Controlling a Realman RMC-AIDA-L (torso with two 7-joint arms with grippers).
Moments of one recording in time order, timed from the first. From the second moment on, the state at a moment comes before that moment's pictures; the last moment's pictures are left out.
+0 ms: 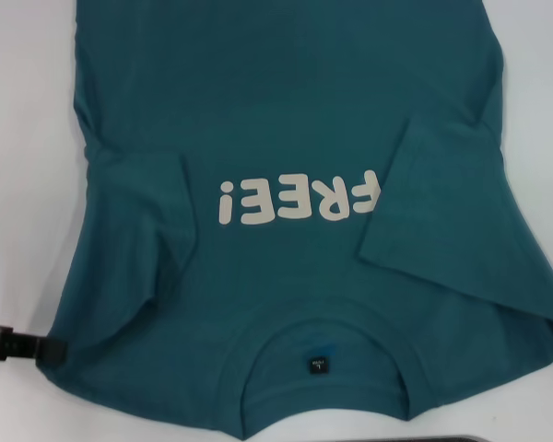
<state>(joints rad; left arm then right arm) -0.41 -1.96 -2.54 -0.74 -0.63 1.84 -2.08 0.23 1.97 2.81 0.71 -2.48 1.81 -1.08</state>
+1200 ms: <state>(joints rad) -0.38 -1.97 -2.56 -0.73 -0.60 1.82 -2.06 0.11 1.96 2.81 0.71 -2.34 1.82 -1.13</state>
